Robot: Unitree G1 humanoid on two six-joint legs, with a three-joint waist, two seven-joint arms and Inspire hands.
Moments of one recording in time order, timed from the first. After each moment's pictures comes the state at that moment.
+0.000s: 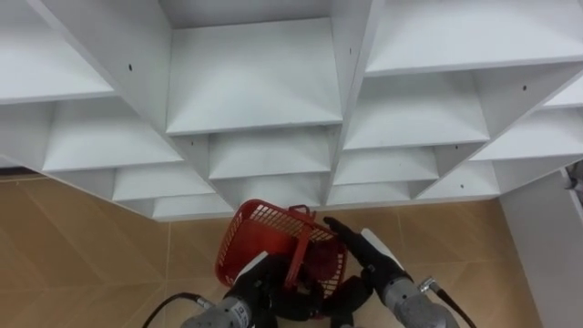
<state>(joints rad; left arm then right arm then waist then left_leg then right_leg) -0.02 0.16 -0.49 0.69 -0.17 -0.10 -0.17 -0.02 -0.22 0.42 0.62 -0.16 -0.13 0.03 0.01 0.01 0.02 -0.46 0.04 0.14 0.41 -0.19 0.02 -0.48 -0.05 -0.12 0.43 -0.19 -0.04</state>
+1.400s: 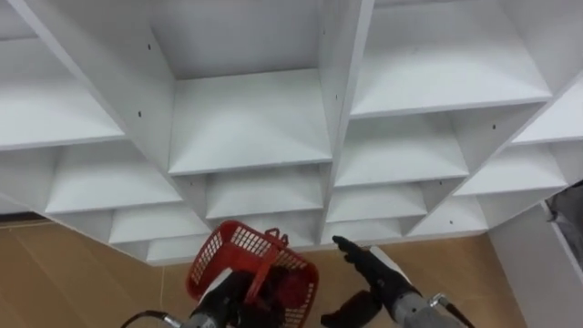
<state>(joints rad) 0.04 0.20 -0.36 0.80 -0.01 -0.12 -0.10 0.04 -0.24 0.37 0.67 -0.15 -0.15 0.09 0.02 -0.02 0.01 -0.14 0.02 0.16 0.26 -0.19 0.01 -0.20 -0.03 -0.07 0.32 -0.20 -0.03</state>
